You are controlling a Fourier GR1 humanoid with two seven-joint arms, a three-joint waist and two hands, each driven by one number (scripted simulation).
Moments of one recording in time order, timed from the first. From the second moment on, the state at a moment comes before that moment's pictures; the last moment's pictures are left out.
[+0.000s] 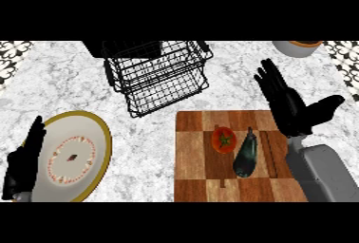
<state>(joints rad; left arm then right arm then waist) 0.04 0.45 -0.05 -1.30 0.11 0.30 -0.10 -0.35 -0.29 0.17 -1.38 -0.39 -0.10 -0.02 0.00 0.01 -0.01</state>
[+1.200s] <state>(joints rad) -0.10 0.47 -0.23 -1.59 -0.04 0.18 -0.08 -0.37 -0.29 0.55 -1.53 0.37 -0.42 0.33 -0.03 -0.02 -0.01</state>
